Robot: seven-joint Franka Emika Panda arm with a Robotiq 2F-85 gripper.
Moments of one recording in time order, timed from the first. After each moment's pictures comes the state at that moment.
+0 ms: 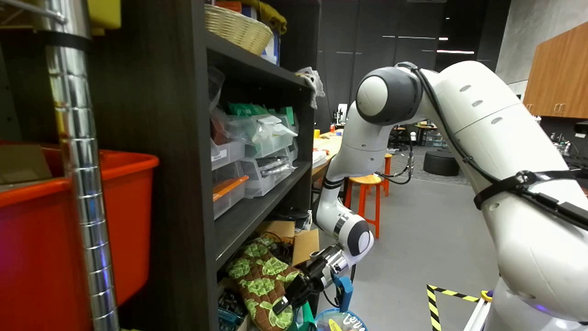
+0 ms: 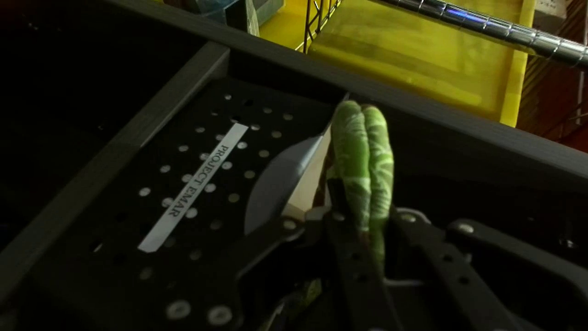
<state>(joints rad) -0.07 0.67 -0.11 -2.32 1.48 1.80 -1.73</state>
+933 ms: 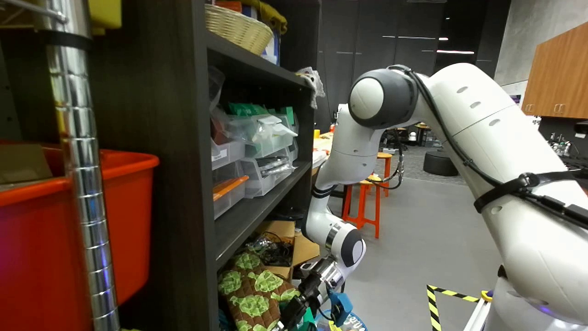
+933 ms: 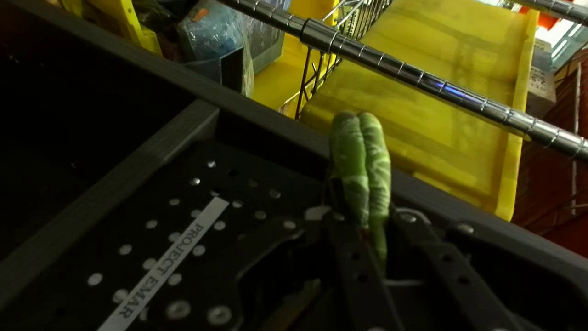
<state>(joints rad) 0.00 0.69 -0.08 -2.34 1.47 1.85 -1.83</state>
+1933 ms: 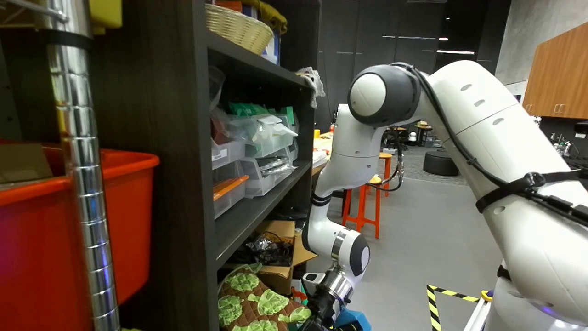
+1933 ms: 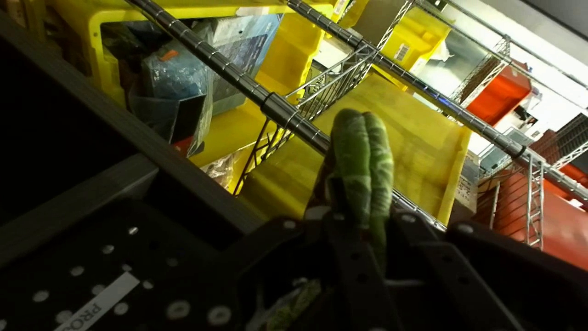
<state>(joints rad) 0.03 0.67 -0.07 -2.43 1.38 1.85 -2.12</state>
